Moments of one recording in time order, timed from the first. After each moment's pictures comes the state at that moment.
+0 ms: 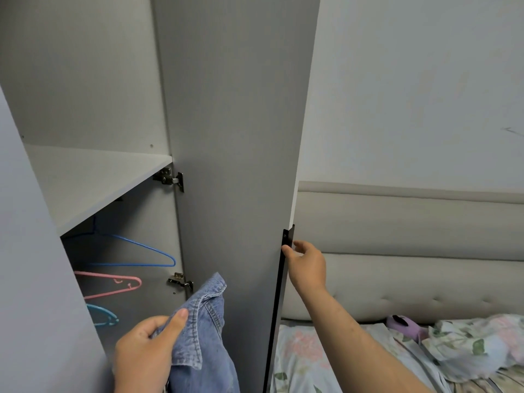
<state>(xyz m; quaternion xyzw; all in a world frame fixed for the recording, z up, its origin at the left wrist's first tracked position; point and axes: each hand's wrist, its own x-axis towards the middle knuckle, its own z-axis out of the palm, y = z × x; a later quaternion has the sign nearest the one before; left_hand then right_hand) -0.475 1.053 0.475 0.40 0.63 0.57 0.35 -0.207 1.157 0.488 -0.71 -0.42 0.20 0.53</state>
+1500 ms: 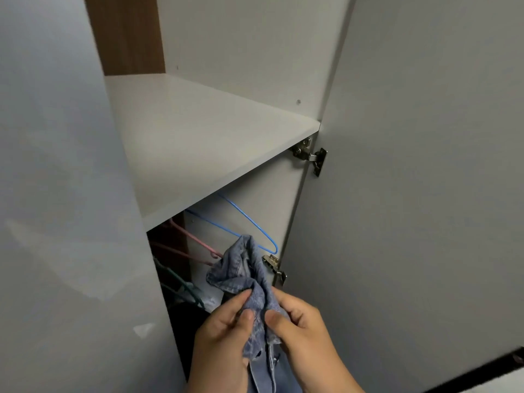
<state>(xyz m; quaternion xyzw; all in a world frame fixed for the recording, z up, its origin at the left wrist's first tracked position) -0.496 1.145 0.438 0.14 0.47 0.73 0.48 -0.390 1.198 0.449 -0.31 -0.59 0.66 0.35</state>
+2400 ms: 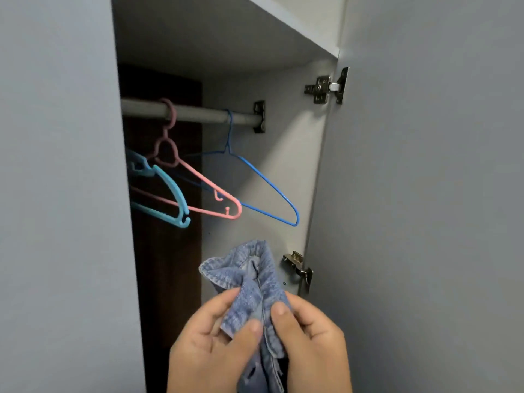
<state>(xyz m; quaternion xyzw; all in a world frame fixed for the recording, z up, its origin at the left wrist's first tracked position) -0.467 1.152 0.245 0.28 0.42 0.82 0.28 -0.383 1.210 0.247 -0.23 -0.56 0.61 0.51</state>
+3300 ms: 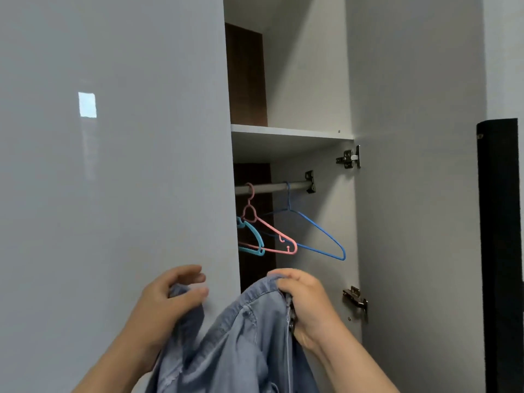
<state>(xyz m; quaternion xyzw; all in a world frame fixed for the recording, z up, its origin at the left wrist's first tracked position) -0.523 0.981 0.313 0.37 0.63 0.68 0.02 -0.390 1.163 0.303 -0.13 -0.55 0.73 0.38</state>
